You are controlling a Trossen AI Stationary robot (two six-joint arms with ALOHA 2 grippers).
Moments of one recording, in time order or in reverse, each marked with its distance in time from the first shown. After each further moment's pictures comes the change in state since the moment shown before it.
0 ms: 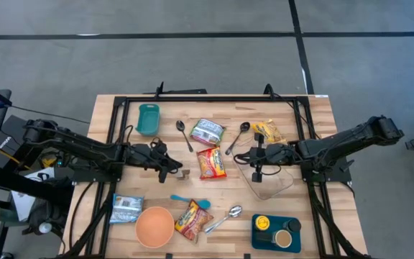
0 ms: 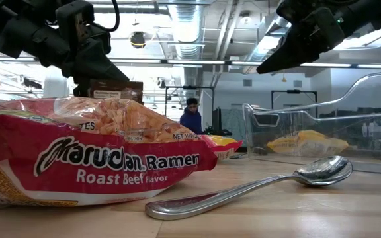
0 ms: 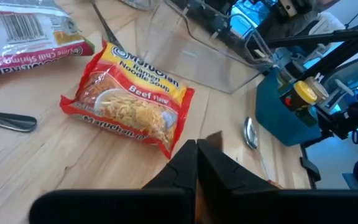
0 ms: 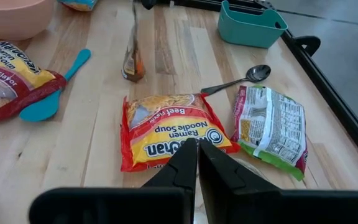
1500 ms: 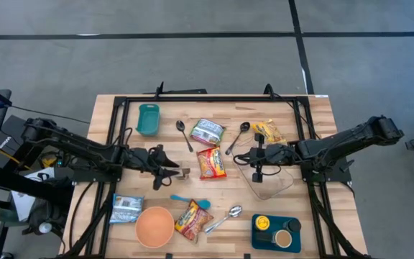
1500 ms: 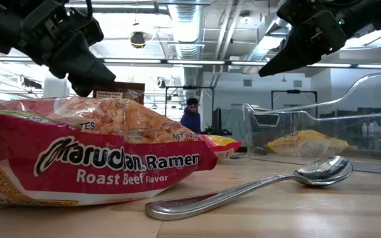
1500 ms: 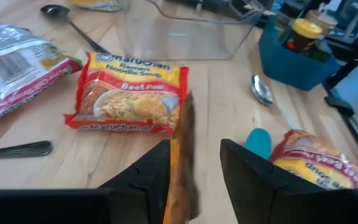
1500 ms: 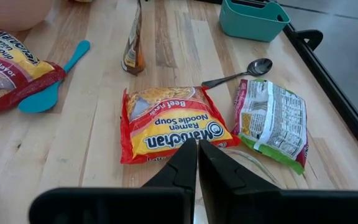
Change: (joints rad) left arm -0.068 -0.055 -0.002 -0.106 -0.037 0.314; right arm 0.000 0.000 0.000 -0.026 0.000 0.002
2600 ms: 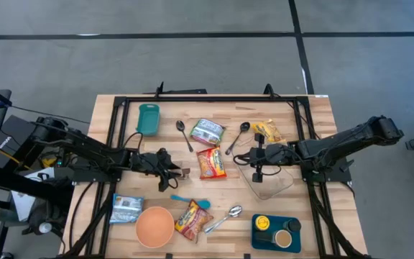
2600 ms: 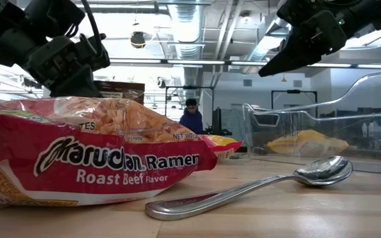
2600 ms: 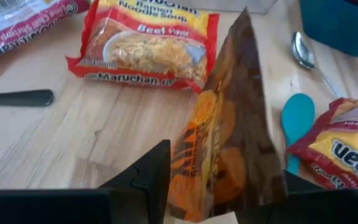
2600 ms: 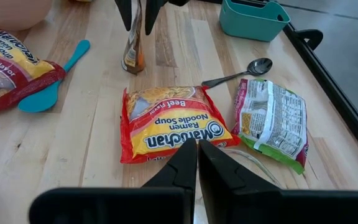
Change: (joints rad) left arm 0.000 0.214 0.000 0.058 -0.017 -0.055; right arm 0.000 0.000 0.000 -0.002 0.000 -0.001
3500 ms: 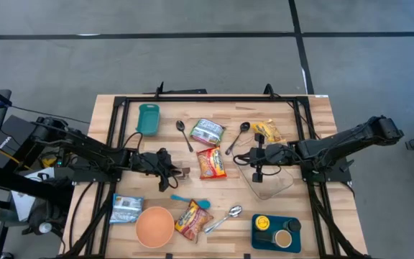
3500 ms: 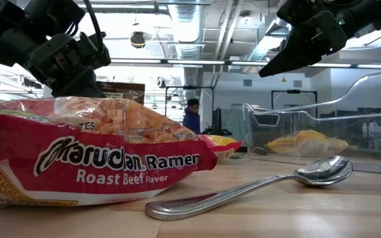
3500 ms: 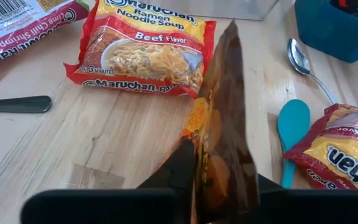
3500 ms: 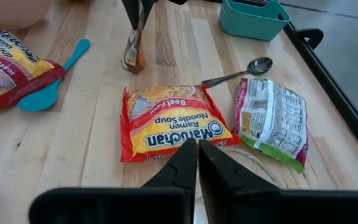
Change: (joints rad) left arm 0.000 -0.001 0.000 0.018 0.000 0.000; right arm 0.000 0.000 0.000 -0.003 0.000 0.001
